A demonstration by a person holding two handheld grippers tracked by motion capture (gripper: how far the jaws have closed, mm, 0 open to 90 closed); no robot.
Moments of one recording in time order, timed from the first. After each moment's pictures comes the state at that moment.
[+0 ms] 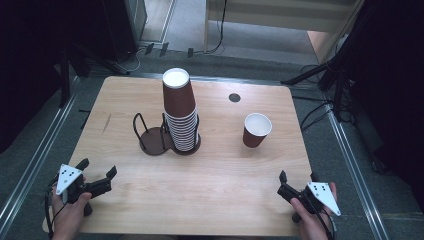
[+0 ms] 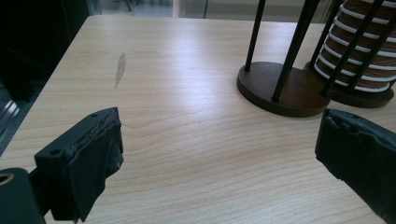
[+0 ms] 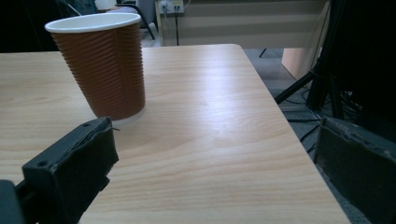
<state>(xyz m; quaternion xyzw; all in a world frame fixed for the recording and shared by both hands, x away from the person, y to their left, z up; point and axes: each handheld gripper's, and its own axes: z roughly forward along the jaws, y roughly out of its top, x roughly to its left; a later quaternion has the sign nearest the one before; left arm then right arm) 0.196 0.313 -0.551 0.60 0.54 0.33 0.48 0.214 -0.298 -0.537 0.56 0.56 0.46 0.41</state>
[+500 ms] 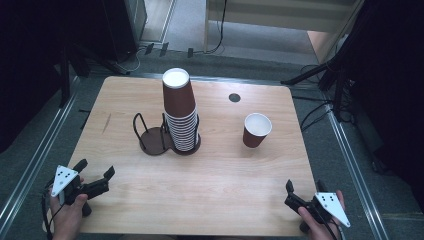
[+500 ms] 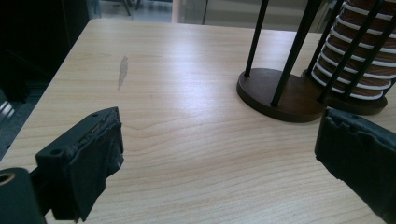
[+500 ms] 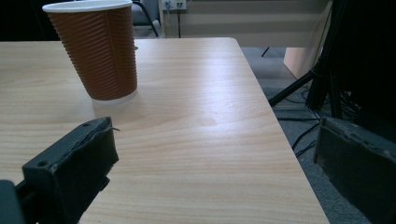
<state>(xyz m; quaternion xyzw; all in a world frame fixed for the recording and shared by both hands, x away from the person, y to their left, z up) 0.192 0.317 -0.552 0.59 0.56 0.34 0.48 0.193 -0.319 -0.547 0.55 0.57 0.46 0.41</state>
